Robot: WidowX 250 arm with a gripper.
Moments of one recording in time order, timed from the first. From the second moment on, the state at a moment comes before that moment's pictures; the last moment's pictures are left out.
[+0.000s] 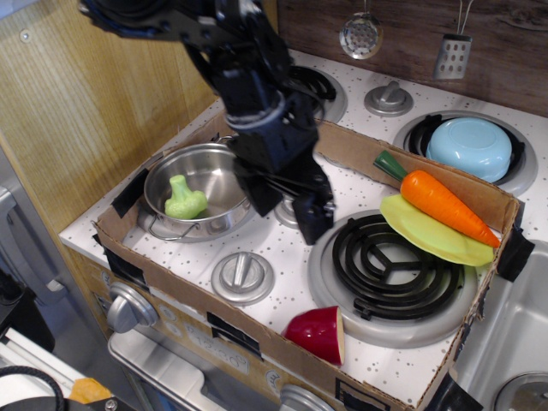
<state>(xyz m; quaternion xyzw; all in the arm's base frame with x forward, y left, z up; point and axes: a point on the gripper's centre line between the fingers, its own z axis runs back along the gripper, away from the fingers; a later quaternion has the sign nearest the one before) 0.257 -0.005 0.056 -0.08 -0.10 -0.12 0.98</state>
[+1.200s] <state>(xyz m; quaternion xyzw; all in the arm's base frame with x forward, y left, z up) 0.262 0.097 0.062 -0.01 -0.09 -0.23 0.97</state>
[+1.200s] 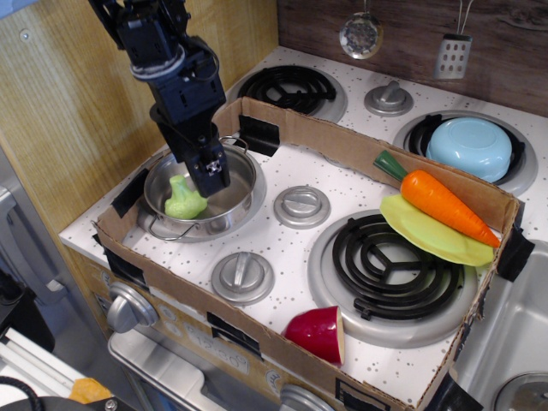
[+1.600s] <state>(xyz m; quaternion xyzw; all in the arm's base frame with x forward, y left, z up) 0.263 0.102 0.053 -0.03 -0.09 -0.23 0.97</state>
